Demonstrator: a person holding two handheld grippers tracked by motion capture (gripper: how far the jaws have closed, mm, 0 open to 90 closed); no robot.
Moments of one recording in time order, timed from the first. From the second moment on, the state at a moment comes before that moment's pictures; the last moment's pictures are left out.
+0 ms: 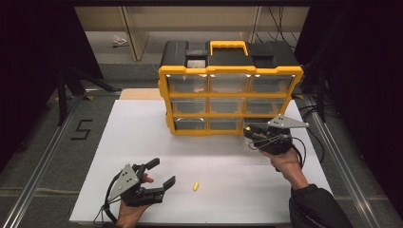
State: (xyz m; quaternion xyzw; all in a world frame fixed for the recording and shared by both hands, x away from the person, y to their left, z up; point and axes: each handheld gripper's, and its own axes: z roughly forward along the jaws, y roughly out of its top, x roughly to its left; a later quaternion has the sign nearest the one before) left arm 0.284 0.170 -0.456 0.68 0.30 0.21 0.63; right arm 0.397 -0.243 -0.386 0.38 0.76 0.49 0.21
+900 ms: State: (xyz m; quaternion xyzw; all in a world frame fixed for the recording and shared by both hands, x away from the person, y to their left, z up) left arm 0.285 0.169 -0.456 0.68 0.30 0.21 0.63; right arm 0.412 -0.271 -0.394 0.45 0.72 0.48 0.22
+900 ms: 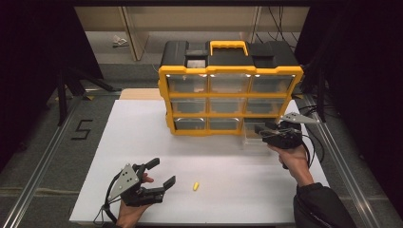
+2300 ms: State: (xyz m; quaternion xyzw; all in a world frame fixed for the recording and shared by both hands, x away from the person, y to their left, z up) left arm 0.284 0.171 -0.455 0.68 0.30 0.21 0.64; right arm 0.348 -0.119 -0.434 0.23 0.87 0.43 0.10
